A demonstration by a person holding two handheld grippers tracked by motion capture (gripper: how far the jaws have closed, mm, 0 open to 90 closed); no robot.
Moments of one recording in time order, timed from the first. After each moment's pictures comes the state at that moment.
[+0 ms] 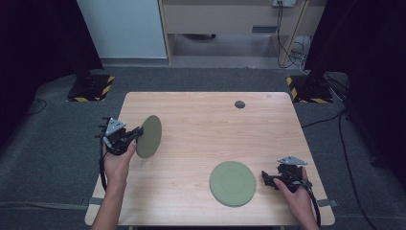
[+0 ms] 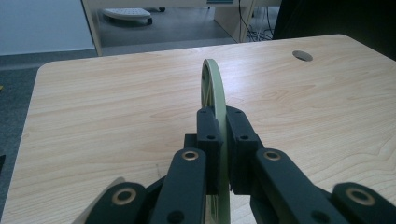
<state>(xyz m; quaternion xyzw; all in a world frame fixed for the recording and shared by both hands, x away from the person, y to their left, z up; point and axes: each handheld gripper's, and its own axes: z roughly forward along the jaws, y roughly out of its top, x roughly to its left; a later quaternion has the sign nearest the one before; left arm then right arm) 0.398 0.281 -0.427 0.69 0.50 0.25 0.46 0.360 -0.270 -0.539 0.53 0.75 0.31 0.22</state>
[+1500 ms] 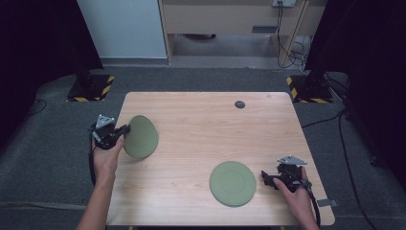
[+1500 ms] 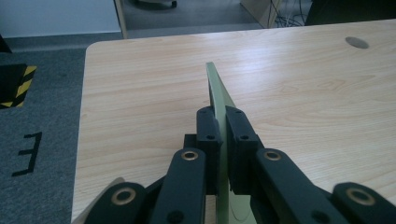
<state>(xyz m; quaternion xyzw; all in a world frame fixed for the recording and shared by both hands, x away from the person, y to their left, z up) 0.425 0.327 -0.442 0.69 0.54 0.26 0.41 0.360 -0.269 -0.539 0.53 0.76 0.31 0.22</state>
